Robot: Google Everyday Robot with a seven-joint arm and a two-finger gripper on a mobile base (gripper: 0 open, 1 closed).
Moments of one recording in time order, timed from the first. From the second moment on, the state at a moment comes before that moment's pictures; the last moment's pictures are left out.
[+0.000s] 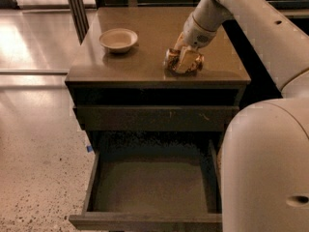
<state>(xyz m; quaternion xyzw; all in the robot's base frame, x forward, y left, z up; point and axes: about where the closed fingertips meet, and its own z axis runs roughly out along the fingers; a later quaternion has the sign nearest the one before) 0.726 -0.092 0.848 -0.71 0.66 0.05 0.22</state>
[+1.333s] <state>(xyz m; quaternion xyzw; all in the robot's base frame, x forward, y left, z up) 0.668 -0.090 0.895 -0.69 0.66 0.04 0.29</state>
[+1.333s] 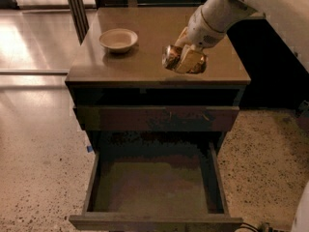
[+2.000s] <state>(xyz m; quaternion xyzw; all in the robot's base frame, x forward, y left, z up) 0.628 -0.082 0.904 -0.68 0.67 0.05 0.29</state>
